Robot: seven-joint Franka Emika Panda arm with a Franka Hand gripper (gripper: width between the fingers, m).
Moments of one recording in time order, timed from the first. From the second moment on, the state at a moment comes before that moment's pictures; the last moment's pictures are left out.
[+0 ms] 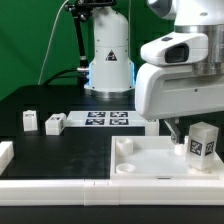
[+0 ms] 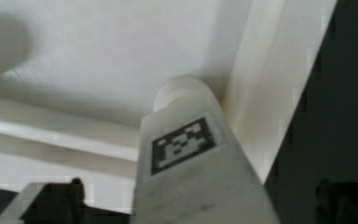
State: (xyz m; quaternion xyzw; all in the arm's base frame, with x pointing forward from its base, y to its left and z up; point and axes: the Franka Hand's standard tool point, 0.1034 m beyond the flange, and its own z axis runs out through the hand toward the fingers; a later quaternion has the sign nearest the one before) arm 0.632 0.122 0.079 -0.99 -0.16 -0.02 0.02
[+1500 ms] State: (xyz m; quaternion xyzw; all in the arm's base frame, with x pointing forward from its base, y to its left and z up) arm 0.631 0.120 0.077 -0.98 0.19 -0.01 0.02
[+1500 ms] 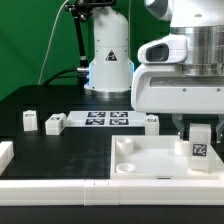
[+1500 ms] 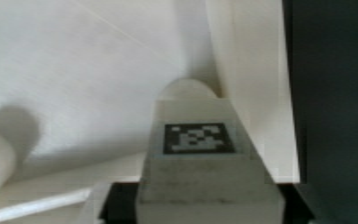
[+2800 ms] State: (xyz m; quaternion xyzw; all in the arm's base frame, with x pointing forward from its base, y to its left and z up) arm 0.630 0.125 0.077 -0.97 0.24 -0.01 0.02
